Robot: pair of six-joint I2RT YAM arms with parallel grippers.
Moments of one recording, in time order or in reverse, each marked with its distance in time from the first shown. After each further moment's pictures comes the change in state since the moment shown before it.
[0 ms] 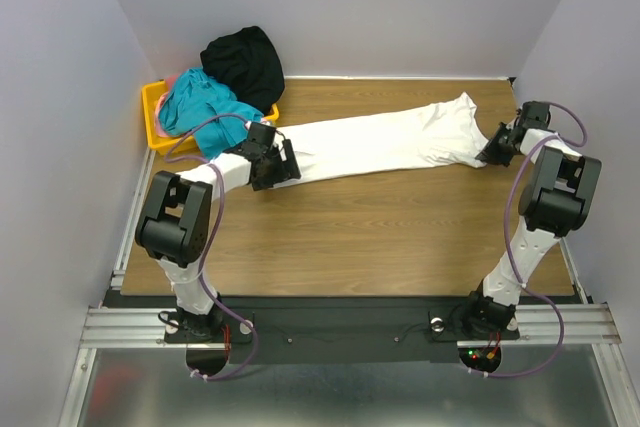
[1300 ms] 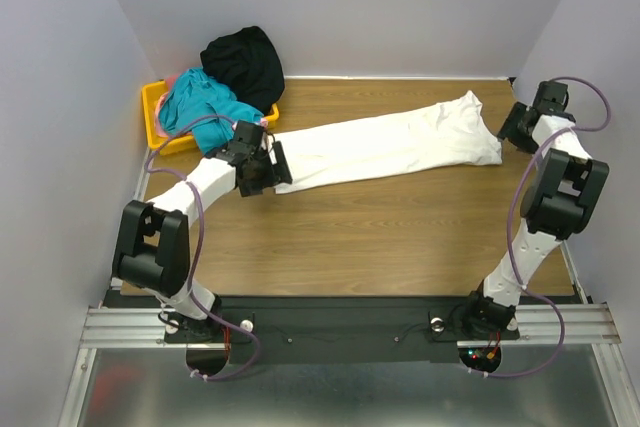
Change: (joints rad) left arm 0.012 -0.212 -0.065 -0.219 0.014 -0.011; right arm -0.020 -0.014 0.169 -0.092 0.293 -0.154
